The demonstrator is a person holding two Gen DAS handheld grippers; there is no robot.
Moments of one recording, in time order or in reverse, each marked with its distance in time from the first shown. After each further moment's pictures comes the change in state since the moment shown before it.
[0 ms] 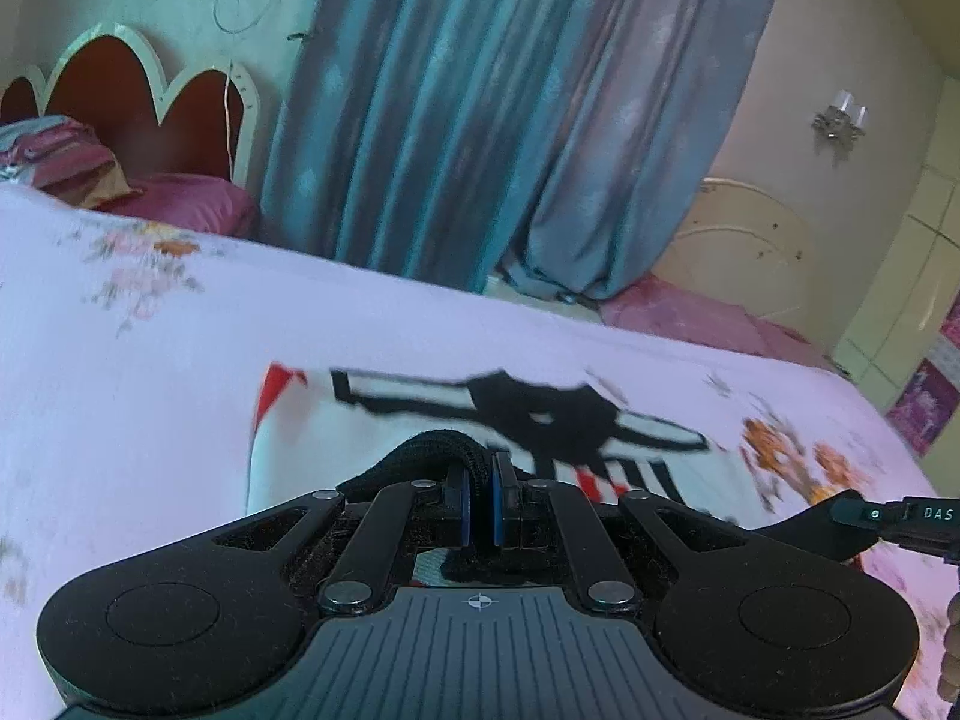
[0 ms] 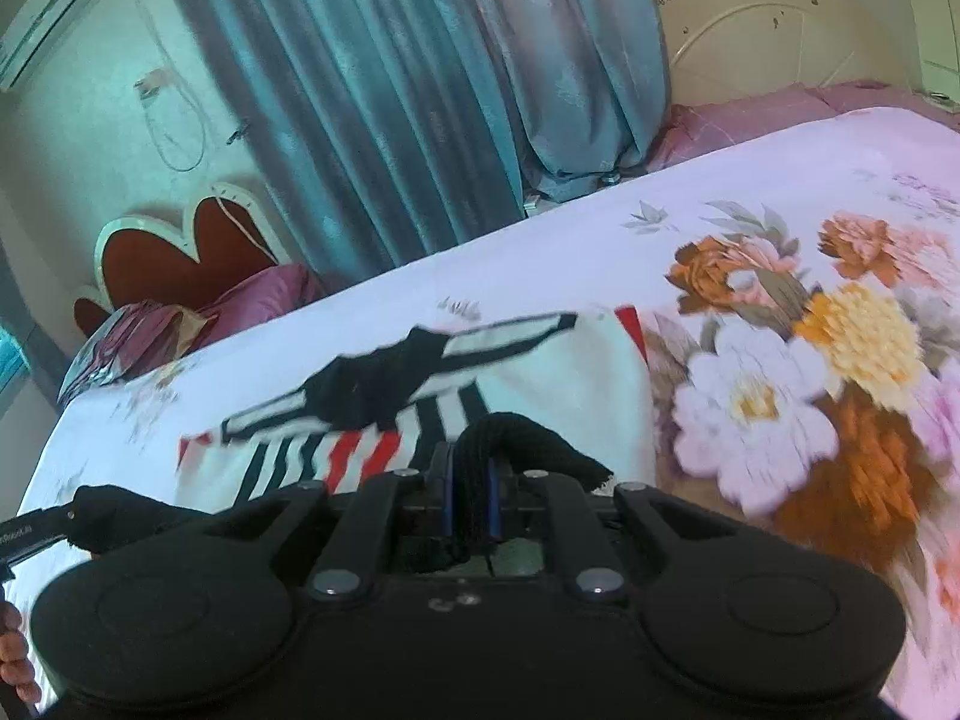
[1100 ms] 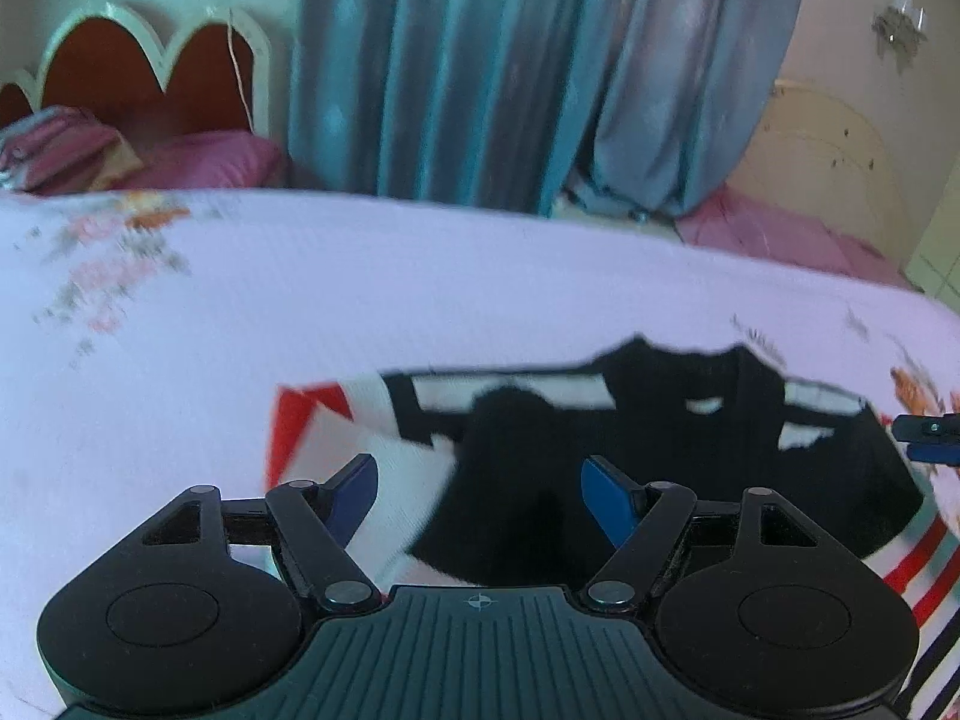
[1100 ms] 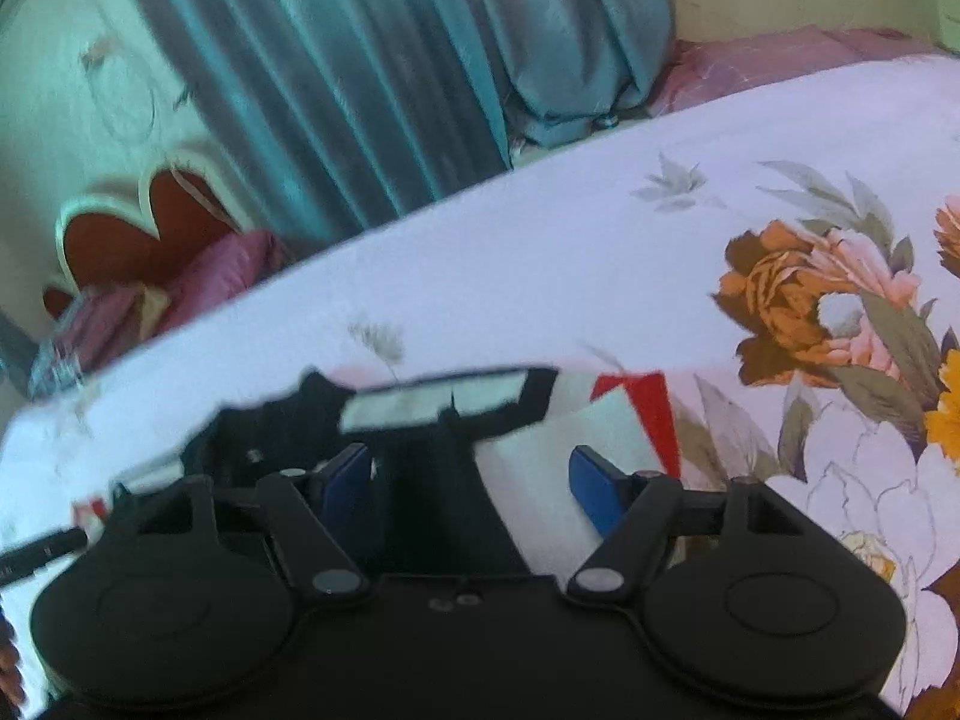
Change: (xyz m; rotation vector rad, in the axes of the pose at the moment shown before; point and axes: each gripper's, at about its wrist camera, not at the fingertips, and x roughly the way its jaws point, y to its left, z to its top) left arm 0.146 0.032 0.021 0.085 0.177 0.127; right arm 0.156 -0.044 0.055 0.002 0.140 -0.010
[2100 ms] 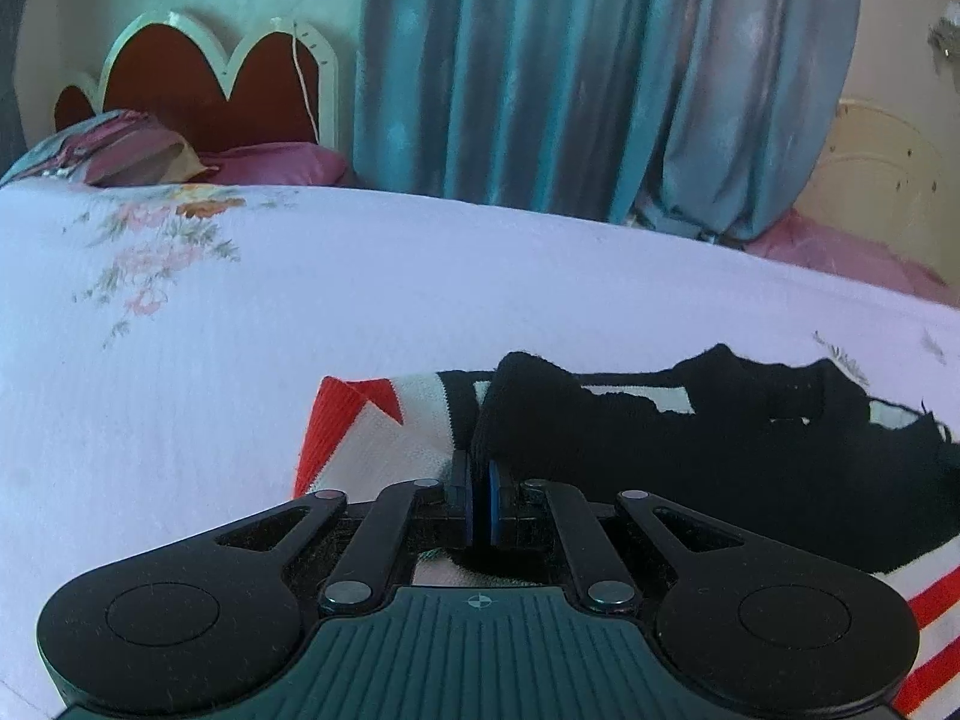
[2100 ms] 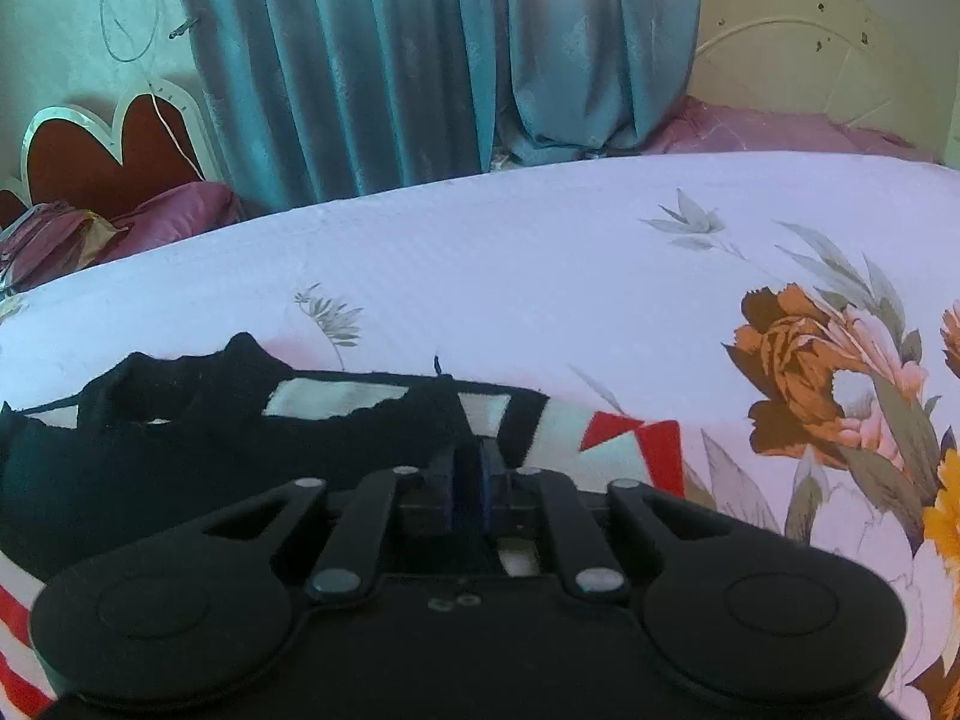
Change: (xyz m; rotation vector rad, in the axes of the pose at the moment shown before) left arm 0.023 -0.003 -0.012 -0.041 -0.064 0.155; right arm 0.039 0.015 -0.001 -0.181 -0.034 -0.153
